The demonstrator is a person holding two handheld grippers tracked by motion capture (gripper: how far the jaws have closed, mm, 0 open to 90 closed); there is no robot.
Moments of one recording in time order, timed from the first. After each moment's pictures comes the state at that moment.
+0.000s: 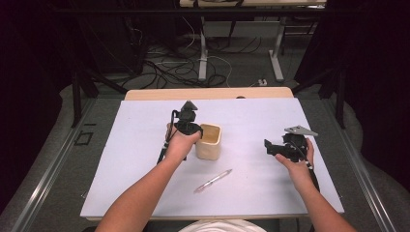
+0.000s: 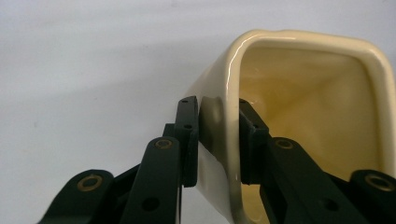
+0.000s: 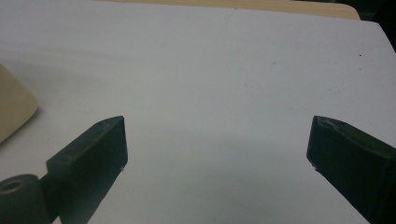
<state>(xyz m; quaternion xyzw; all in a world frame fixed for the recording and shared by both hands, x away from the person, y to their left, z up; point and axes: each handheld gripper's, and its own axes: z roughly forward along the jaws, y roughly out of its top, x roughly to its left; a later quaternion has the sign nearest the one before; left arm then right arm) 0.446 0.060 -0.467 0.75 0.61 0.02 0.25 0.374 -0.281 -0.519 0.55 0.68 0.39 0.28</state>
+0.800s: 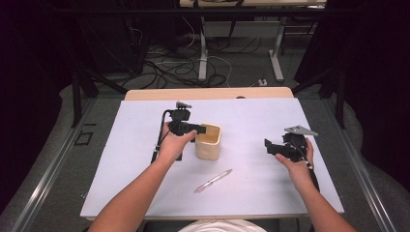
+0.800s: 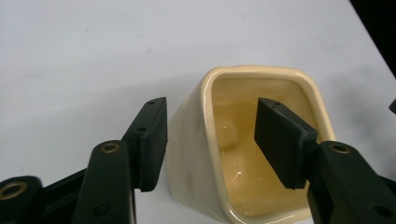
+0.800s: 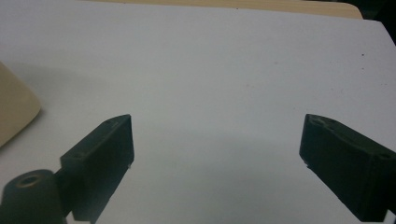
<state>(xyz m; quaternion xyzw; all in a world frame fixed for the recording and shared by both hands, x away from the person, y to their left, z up) 0.435 0.080 -0.460 0.75 0.55 0.04 0.36 0.374 -0.281 -0.518 0.55 0.68 0.39 0.27</state>
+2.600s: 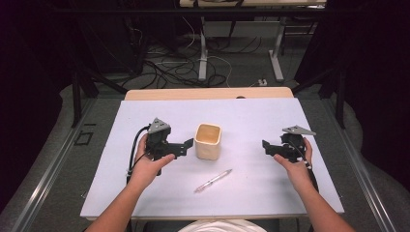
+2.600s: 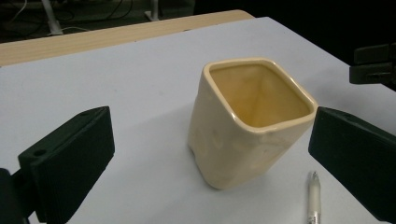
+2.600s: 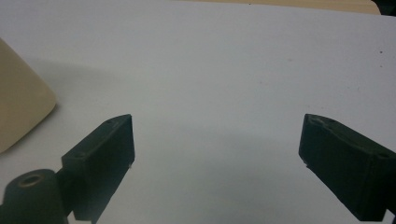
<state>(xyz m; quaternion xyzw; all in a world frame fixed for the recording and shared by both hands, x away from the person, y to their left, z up) 0.368 0.139 -0.471 0.76 0.41 0.16 0.48 0.373 -0.275 -0.517 0.55 0.69 0.40 0.26</state>
